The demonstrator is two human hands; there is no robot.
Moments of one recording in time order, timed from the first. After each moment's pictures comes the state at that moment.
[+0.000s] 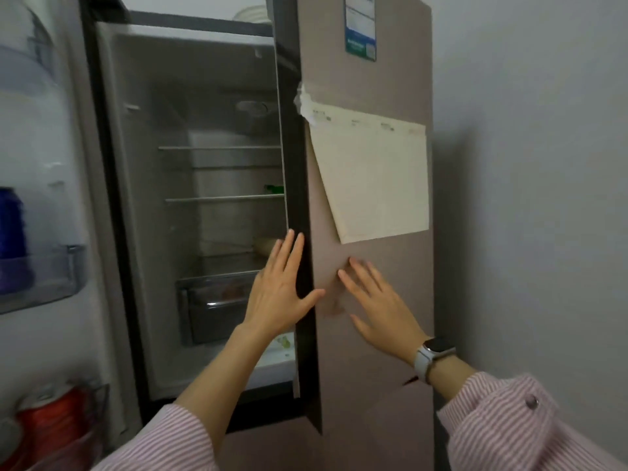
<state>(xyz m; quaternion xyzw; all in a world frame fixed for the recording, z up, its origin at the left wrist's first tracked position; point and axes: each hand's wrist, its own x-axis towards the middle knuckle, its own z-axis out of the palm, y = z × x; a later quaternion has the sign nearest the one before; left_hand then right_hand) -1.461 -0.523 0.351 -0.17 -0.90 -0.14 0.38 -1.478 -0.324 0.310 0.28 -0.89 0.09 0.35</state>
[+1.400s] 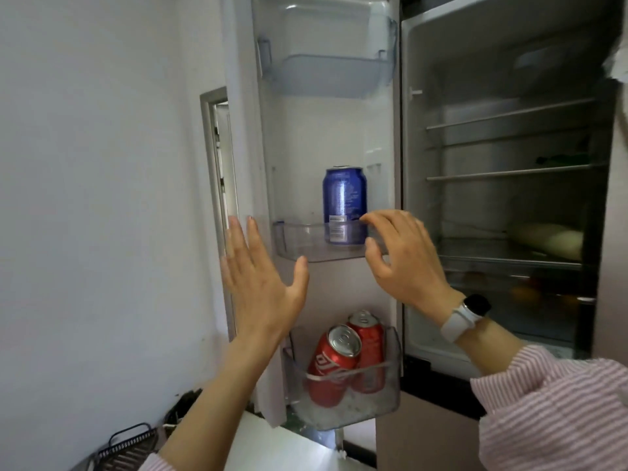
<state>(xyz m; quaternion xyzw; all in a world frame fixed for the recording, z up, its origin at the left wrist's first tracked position) -1.228 -0.747 0.353 0.26 -0.75 -0.03 0.61 -1.381 -0.631 0.385 0.54 -0.62 0.38 0.43</state>
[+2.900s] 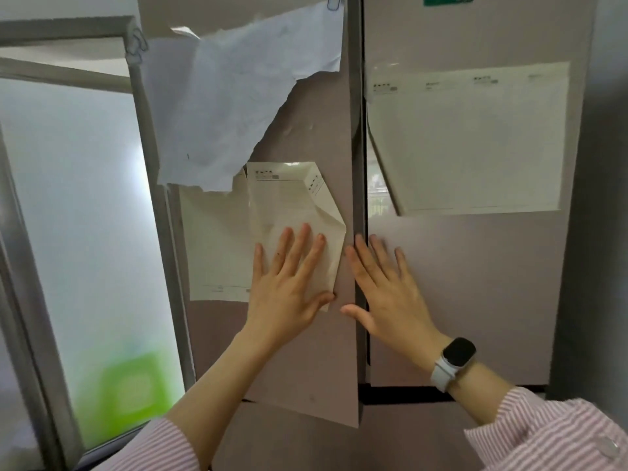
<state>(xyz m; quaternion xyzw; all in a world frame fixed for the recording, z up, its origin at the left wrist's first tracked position) -1.444 -0.619 0.315 -0.06 -0.88 0.08 0.47 -1.501 -0.434 0.301 0.37 -0.79 0.06 0.48</state>
